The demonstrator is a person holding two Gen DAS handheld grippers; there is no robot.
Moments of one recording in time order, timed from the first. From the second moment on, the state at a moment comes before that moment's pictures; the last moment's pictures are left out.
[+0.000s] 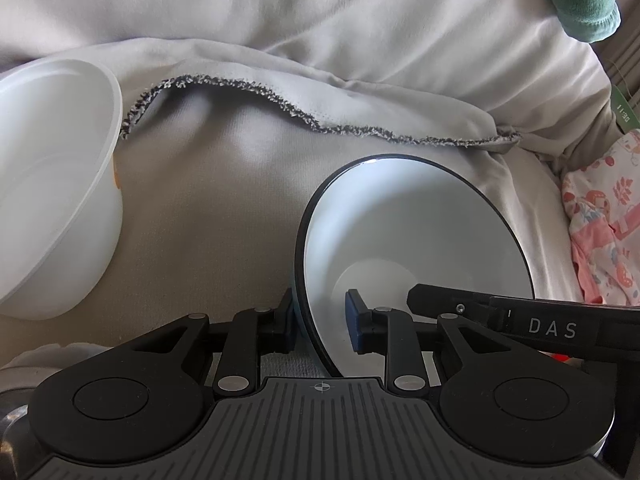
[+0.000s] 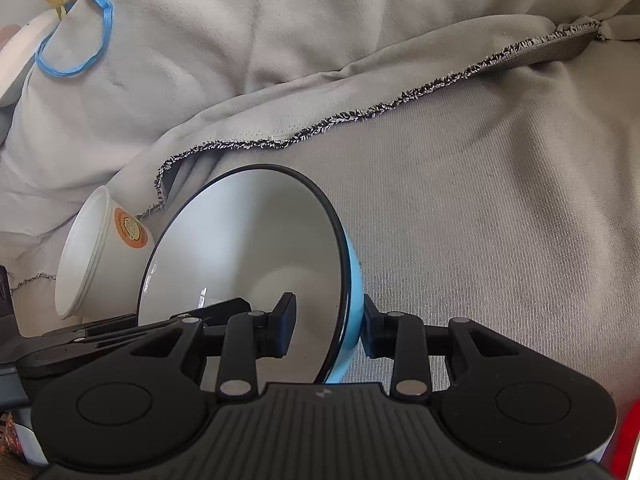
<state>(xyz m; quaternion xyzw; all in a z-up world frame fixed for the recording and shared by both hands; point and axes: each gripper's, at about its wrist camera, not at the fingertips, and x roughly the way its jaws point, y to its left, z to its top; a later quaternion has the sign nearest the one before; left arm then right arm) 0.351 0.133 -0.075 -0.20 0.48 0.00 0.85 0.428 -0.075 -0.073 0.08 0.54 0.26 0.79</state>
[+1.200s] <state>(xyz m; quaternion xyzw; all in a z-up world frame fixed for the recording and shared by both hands) 0.285 0.123 0.021 -0.21 0.44 -0.05 0.87 0.361 -0.104 0.028 0.10 0.43 0.29 0.85</state>
